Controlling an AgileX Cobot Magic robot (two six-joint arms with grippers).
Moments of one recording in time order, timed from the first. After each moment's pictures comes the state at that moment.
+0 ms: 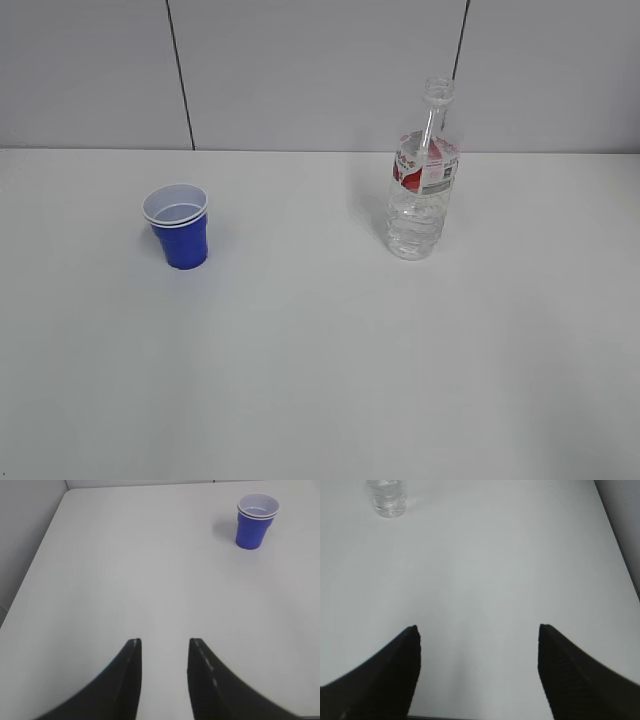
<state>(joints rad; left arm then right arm) -0.02 0.02 -0.52 0.03 1.11 -0.02 0.05 -0.02 -0.49 -0.13 1.14 -0.09</state>
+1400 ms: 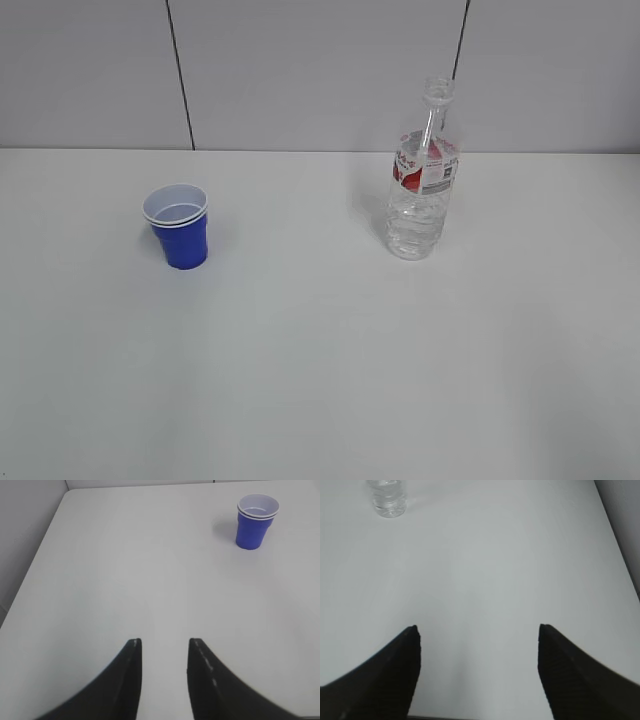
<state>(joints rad) -0.02 0.02 -0.52 0.03 1.11 -0.02 0.05 -0.02 -0.49 -0.13 1.14 -0.09</state>
